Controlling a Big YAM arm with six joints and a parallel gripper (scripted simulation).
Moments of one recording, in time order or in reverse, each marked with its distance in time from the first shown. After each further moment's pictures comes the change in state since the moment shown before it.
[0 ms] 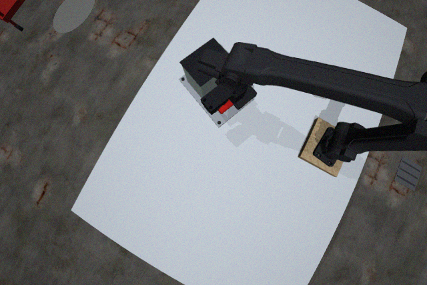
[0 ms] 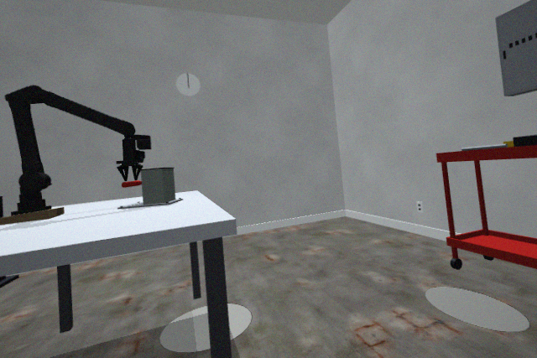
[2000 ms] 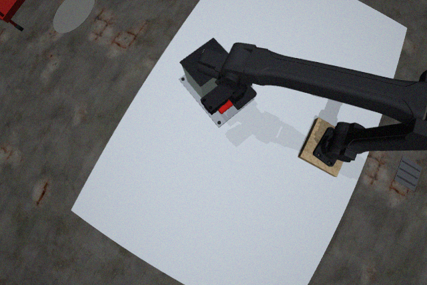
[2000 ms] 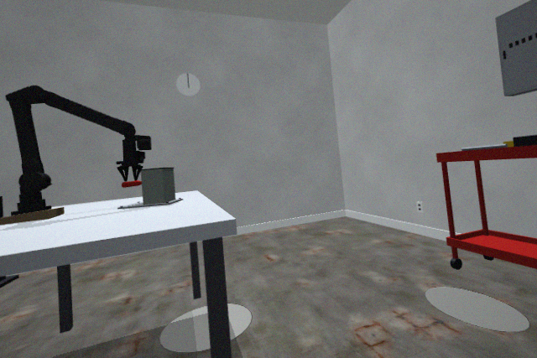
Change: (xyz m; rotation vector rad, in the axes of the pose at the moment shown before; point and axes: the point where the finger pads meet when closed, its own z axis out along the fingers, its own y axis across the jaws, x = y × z) arm 0.000 0.000 0.002 -0.006 0.003 0.000
